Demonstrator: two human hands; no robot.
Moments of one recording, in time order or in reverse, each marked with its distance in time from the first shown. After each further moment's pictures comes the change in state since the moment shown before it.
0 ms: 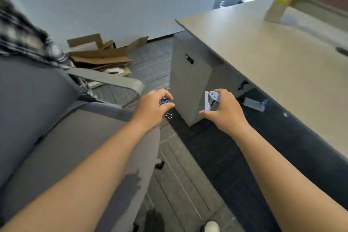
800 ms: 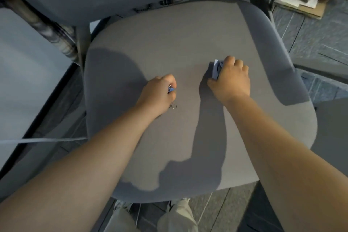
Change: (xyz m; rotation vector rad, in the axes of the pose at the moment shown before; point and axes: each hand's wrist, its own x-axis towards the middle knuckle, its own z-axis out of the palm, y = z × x) left_hand -0.085 -0.369 0.046 0.036 0.435 -1.038; right_hand 0.097 -0.083 0.457 -0.435 -0.682 -0.650
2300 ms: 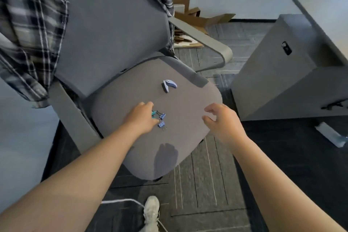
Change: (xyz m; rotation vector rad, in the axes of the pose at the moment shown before) left_hand -0.161 0.045 -0.158 0.410 -0.332 0.313; right_hand -0.321 -0.070 -0.127 0.303 0.209 0.290
